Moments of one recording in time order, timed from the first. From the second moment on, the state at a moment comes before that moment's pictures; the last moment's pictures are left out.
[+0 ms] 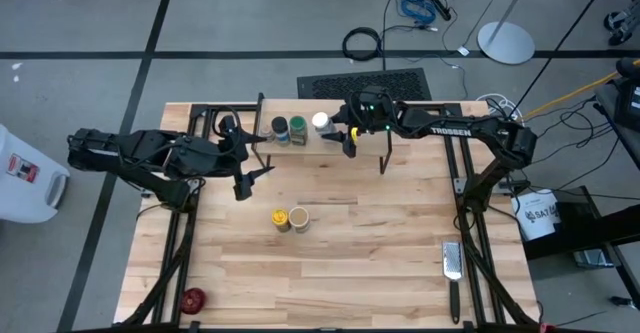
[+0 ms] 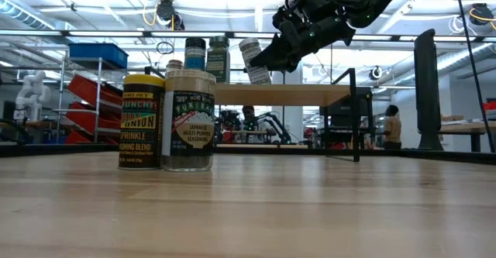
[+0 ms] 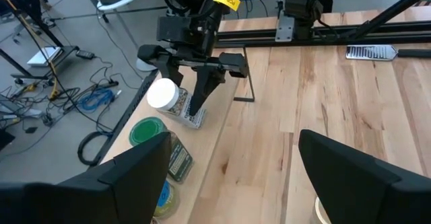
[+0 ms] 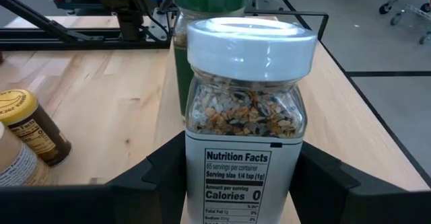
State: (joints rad) left arm -0.21 1.06 1.33 -0.79 -0.53 -0.05; right arm -0.48 1.61 1.09 0.11 -0.34 -0.19
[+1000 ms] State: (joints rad) left arm -0.21 1.06 1.27 -0.79 -0.43 -0.07; right arm -0.50 1.55 1.09 0.00 -0.37 -0.23
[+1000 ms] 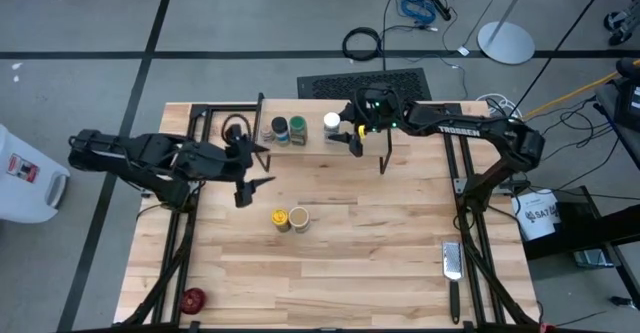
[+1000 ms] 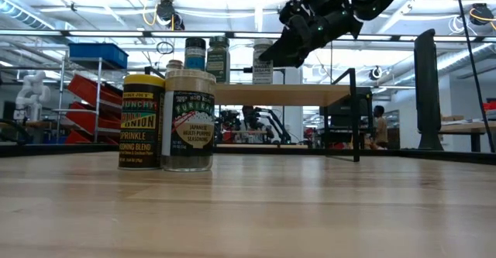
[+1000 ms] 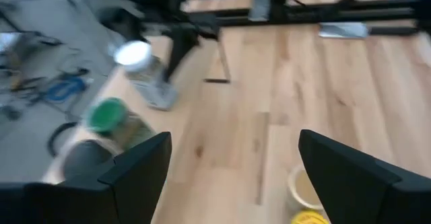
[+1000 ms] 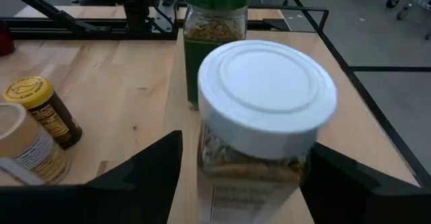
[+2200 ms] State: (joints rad) left arm -0.21 1.15 1.00 -0.69 -0.23 -0.25; right arm -0.24 1.50 1.08 -0.17 0.00 -0.21
